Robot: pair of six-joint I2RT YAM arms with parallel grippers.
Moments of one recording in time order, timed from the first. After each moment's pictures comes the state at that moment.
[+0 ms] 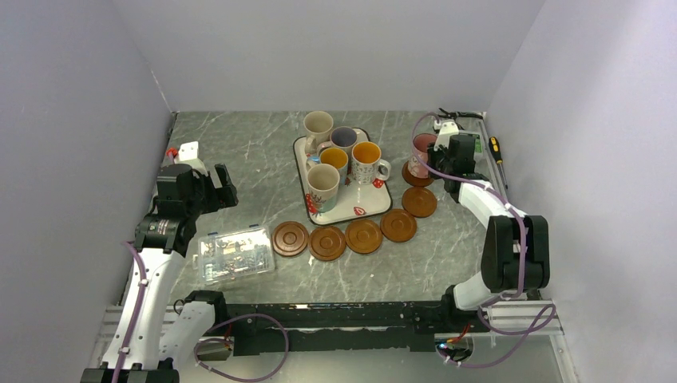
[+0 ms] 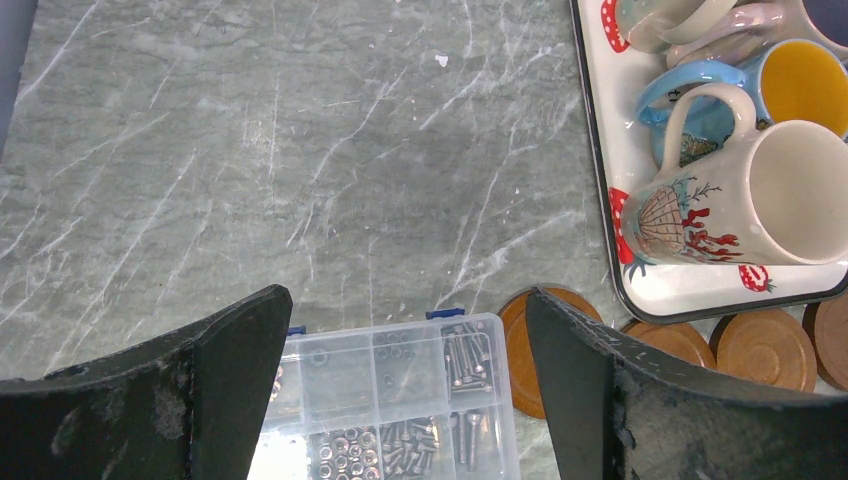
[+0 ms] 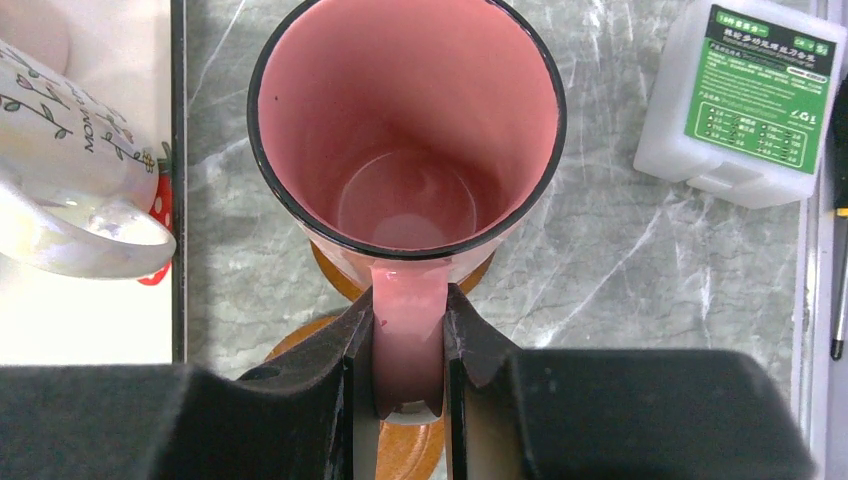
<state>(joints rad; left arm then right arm) -0.05 0.81 0.91 -0.65 -0.04 -0.25 0.01 1.50 0.90 0.06 -0.09 -0.13</state>
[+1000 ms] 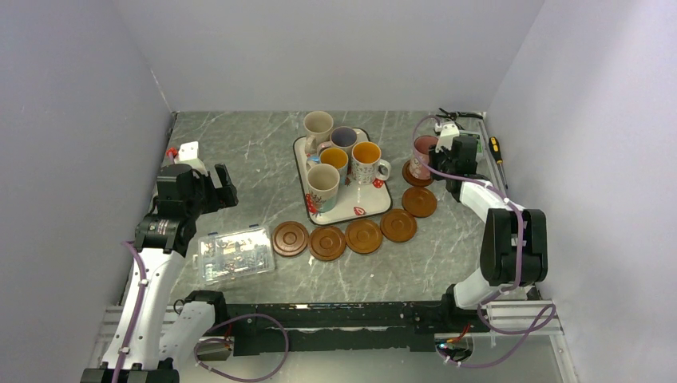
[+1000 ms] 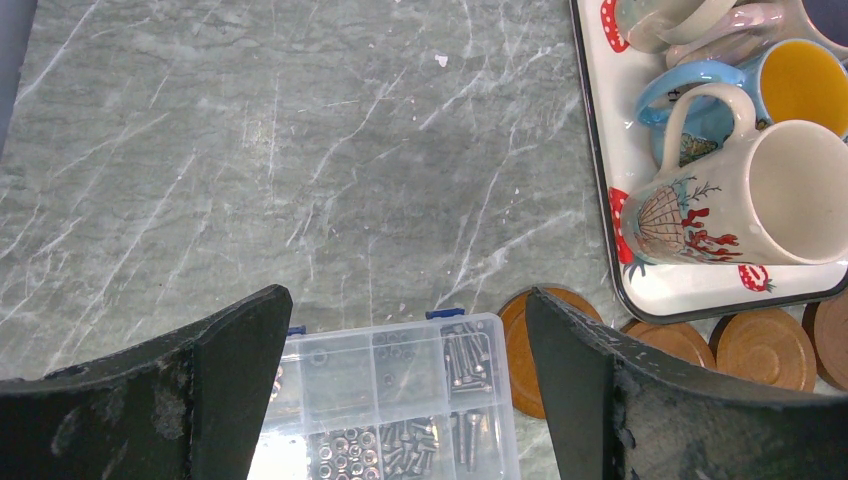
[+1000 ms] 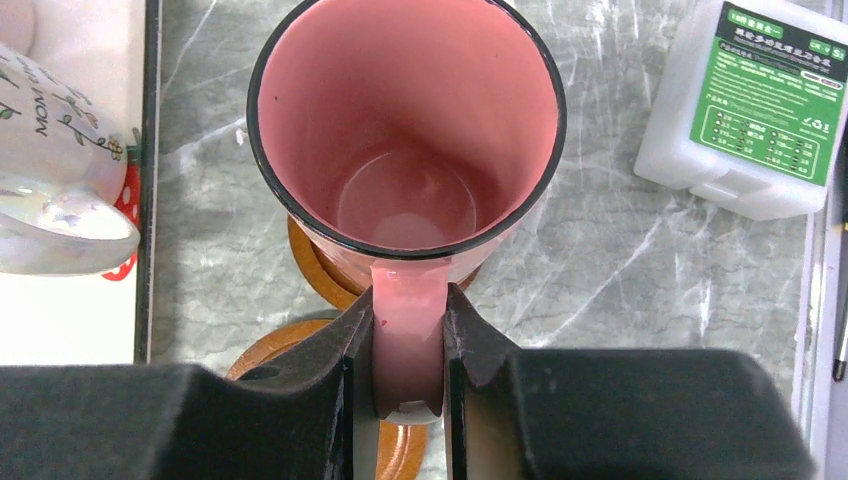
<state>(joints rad) -0.05 0.81 0.91 -0.65 -0.04 -0.25 -0.03 1.55 0.89 0.10 -0.14 -0.18</state>
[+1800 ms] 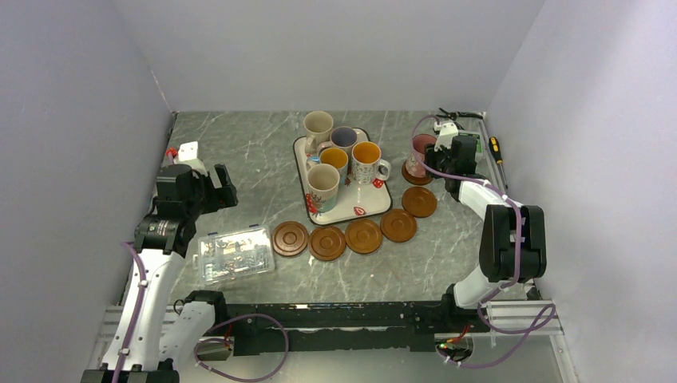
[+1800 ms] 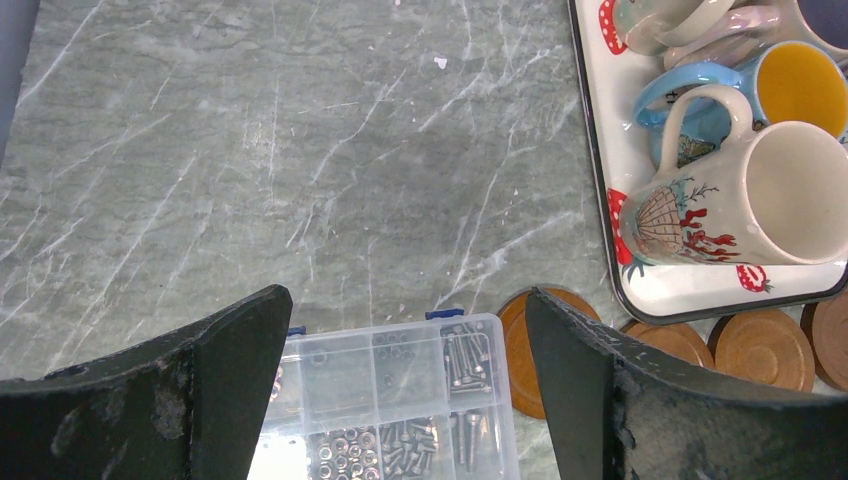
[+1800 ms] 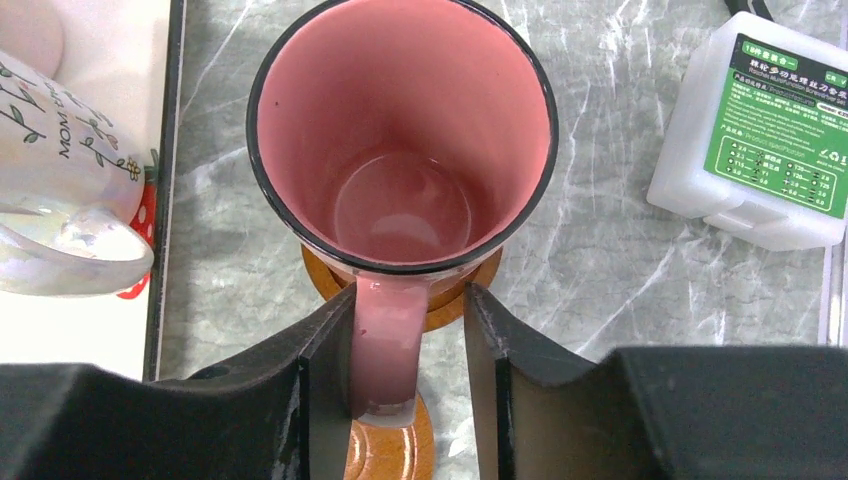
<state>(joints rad) -0.05 0.81 0.91 -0.65 -0.04 -0.25 -0.03 1.58 0.89 0.16 -0.18 -0.17</state>
